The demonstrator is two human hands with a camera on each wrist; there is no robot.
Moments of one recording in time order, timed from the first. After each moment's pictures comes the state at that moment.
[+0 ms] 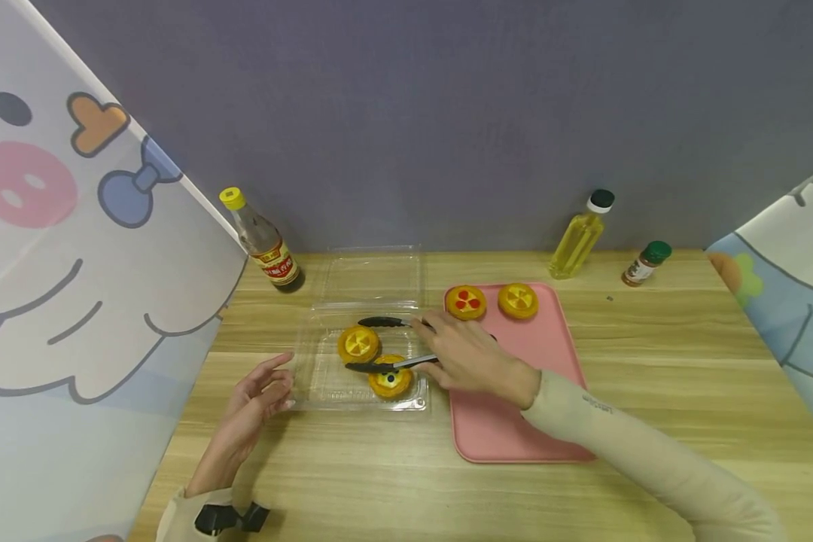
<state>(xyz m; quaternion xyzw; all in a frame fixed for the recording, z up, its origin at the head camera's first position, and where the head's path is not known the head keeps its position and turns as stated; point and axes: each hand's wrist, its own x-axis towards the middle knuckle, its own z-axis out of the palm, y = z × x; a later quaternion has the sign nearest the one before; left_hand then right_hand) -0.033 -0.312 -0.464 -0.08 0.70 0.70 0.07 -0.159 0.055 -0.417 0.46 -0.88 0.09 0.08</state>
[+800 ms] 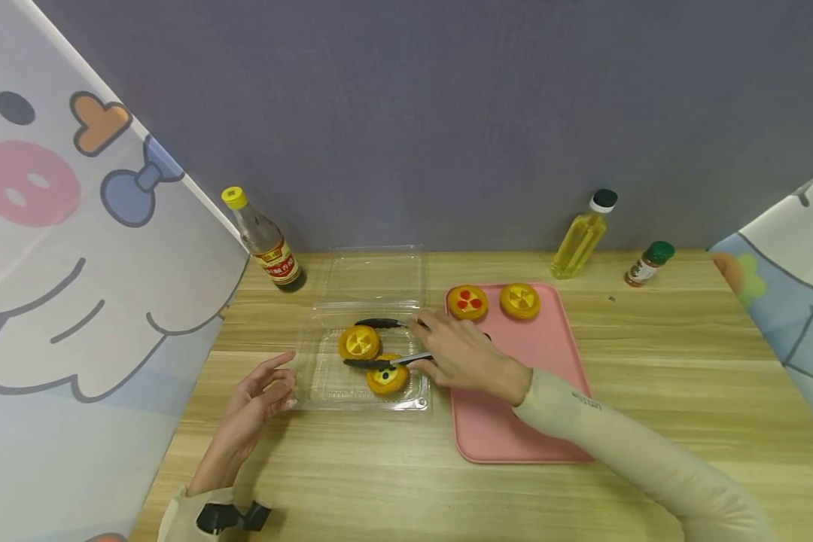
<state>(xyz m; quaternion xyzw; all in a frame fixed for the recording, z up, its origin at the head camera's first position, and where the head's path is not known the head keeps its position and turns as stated) -0.033 -0.315 -0.467 -0.07 0.71 0.70 0.07 -0.163 0.046 -0.424 0.46 -0.88 0.09 0.07</state>
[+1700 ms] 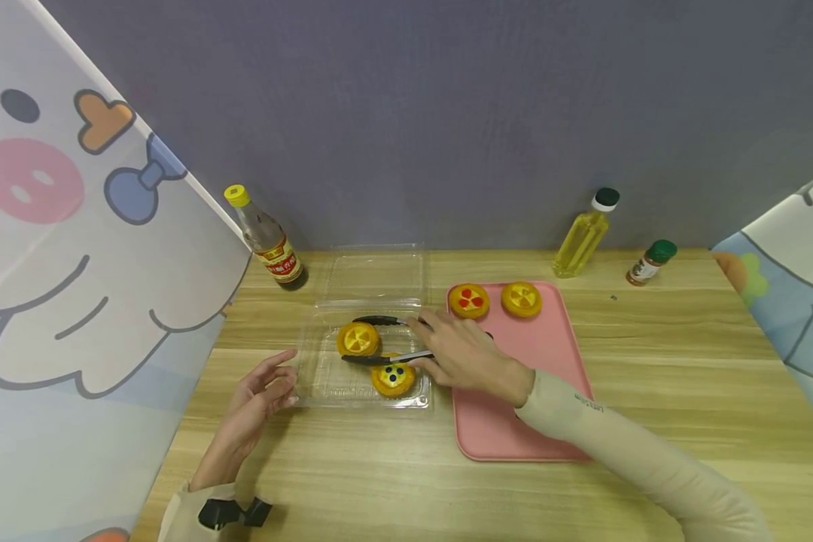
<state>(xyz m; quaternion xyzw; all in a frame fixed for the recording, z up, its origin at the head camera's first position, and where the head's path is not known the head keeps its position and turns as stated) -0.033 -0.313 -0.464 -0.07 0.70 0.71 0.07 -0.161 0.047 -0.426 0.46 -0.87 0.10 0.10</state>
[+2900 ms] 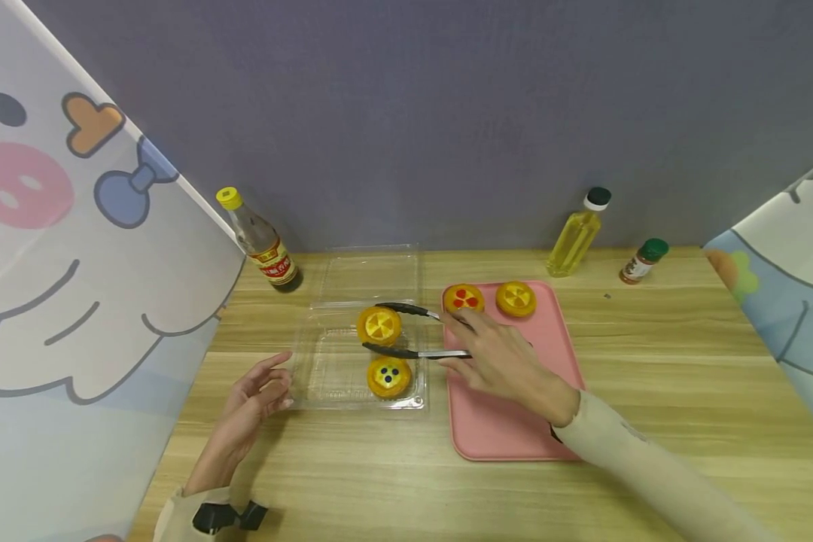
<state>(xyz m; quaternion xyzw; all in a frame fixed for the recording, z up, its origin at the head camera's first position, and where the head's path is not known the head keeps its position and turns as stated) -0.033 -0.314 -0.463 -0.08 0.71 0.70 0.08 -0.145 0.100 -0.421 0.39 -0.90 0.15 0.14</state>
